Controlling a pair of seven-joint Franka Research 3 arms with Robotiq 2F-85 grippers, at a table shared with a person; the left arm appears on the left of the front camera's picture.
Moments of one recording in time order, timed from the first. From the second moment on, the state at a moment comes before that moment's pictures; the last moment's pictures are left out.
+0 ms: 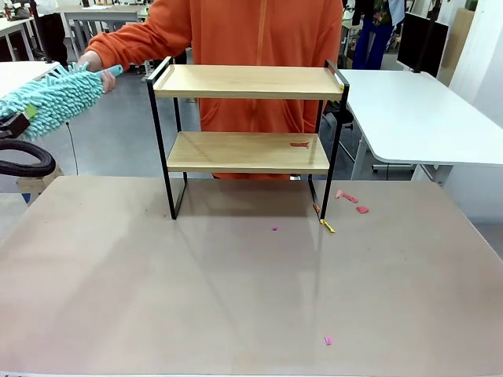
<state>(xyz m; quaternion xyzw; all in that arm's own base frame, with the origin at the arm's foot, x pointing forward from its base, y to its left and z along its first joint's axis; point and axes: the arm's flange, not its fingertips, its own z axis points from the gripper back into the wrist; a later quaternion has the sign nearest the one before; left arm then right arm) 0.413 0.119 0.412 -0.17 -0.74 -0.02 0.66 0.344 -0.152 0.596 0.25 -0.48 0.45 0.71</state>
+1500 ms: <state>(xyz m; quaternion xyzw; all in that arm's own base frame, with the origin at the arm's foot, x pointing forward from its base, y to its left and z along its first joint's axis) 0.322 0.265 0.605 -0.33 -0.74 0.17 0.56 0.344 -0.152 0.596 0.25 -0.48 0.45 0.71</state>
